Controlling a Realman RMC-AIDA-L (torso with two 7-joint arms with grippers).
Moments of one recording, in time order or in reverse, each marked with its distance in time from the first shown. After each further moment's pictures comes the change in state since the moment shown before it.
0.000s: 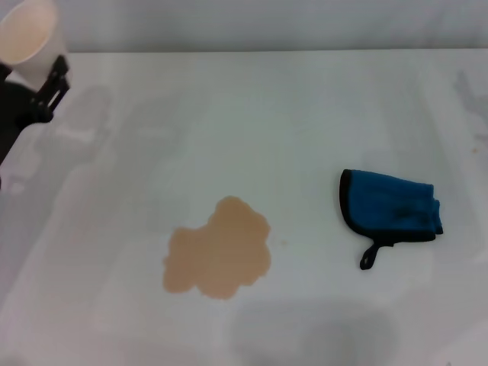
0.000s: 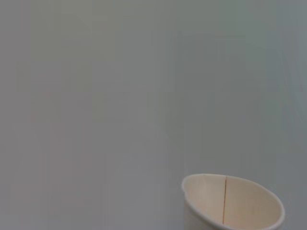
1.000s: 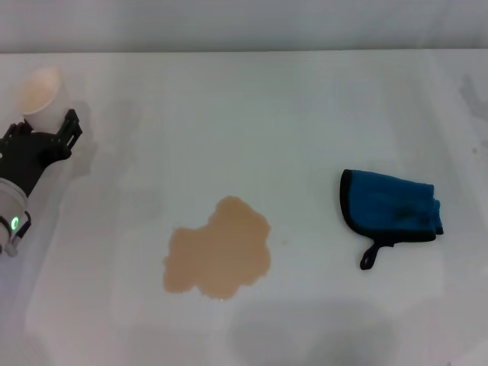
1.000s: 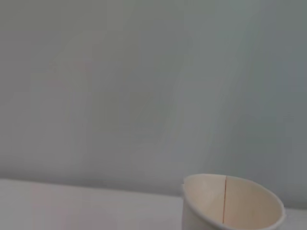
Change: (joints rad) left arm -0.110 -0.007 -0.005 -0.220 -0.197 -0.249 0.023; right arm -0.047 0.001 -0.024 -0.027 0.000 -0.058 0.000
